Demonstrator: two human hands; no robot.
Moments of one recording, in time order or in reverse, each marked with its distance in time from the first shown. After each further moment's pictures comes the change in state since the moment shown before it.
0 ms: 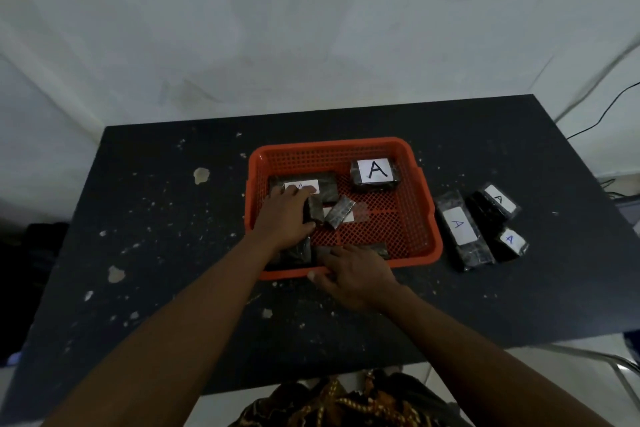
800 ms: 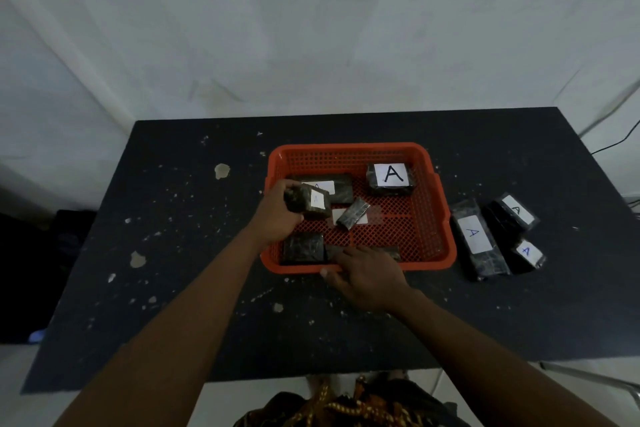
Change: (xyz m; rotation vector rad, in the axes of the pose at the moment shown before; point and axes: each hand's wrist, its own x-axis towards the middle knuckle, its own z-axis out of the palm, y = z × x) left_hand -0.026 -0.015 -0.028 -0.718 0.069 -0.306; right_hand -0.004 0.000 0.000 0.004 0.074 -0.022
